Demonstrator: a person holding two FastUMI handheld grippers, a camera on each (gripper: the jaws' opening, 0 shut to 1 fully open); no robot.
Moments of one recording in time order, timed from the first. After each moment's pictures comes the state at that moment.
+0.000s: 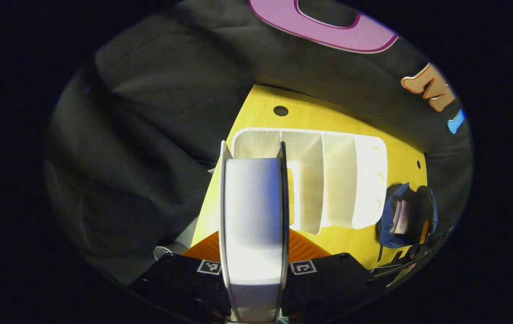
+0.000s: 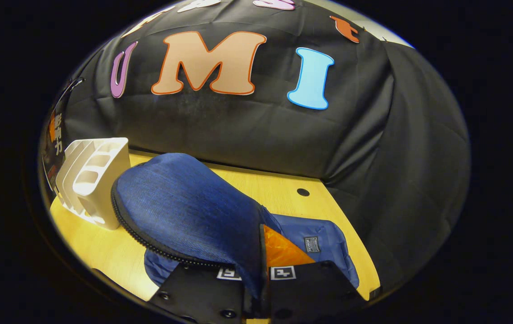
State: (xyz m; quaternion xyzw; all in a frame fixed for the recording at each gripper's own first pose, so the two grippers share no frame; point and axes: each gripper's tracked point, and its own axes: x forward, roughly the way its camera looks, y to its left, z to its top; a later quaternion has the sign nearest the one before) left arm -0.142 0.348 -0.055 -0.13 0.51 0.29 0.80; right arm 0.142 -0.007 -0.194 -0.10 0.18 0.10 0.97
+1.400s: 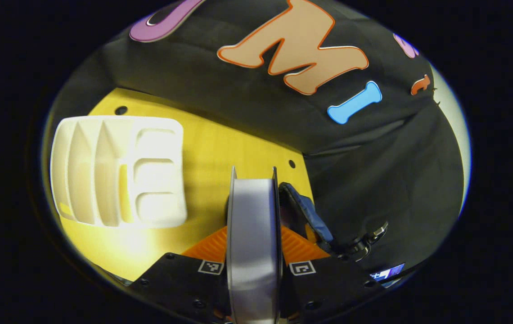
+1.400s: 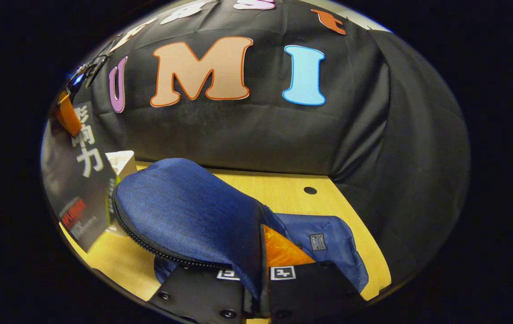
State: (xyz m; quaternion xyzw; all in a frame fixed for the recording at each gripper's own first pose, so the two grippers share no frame) left arm 0.034 0.004 -0.091 -0.30 0.39 -0.01 0.87; right arm 0.143 -0.019 -0.191 -0.04 0.19 0.13 0.97
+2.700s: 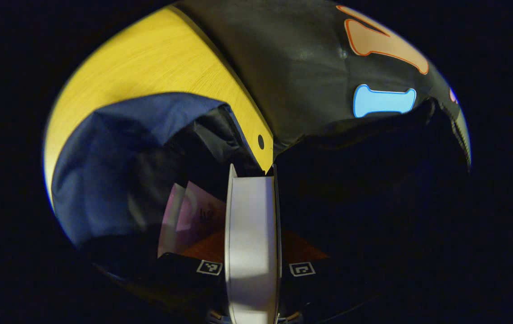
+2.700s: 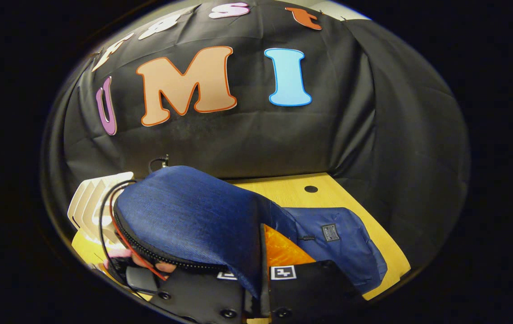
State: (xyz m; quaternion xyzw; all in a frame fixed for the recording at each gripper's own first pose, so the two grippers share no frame) left arm 0.179 -0.174 -0.310 -0.52 0.33 -0.10 0.78; right arm 0.142 -0.018 -0.187 0.03 0.17 0.11 0.98
